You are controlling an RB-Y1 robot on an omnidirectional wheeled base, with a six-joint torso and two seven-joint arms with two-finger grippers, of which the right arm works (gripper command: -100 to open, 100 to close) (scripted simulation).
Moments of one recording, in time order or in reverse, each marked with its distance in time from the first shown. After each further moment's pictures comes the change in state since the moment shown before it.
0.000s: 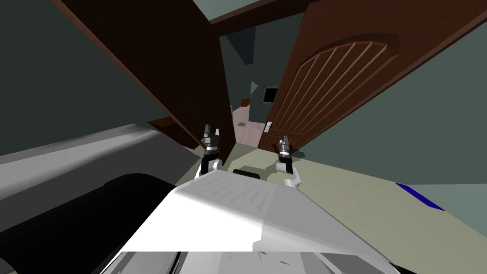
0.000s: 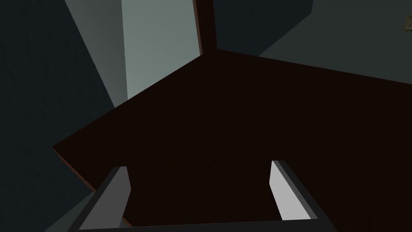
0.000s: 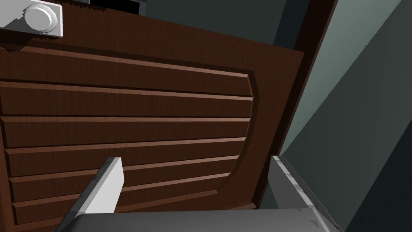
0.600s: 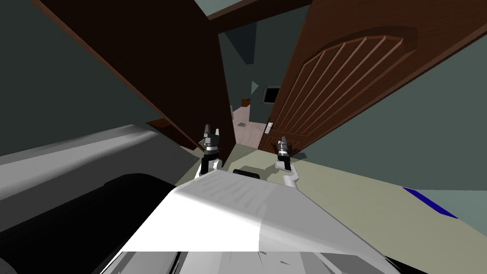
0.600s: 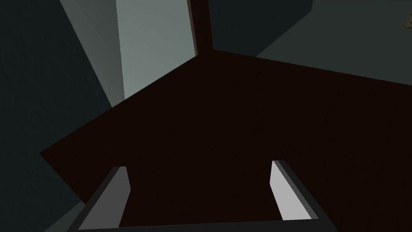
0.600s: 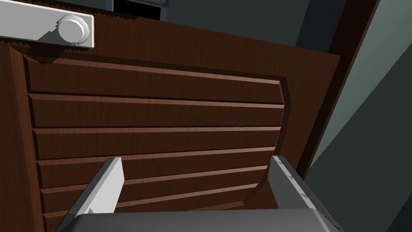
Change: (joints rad) arm -0.089 -0.017 -0.018 0.166 -0.011 -0.009 -0.020
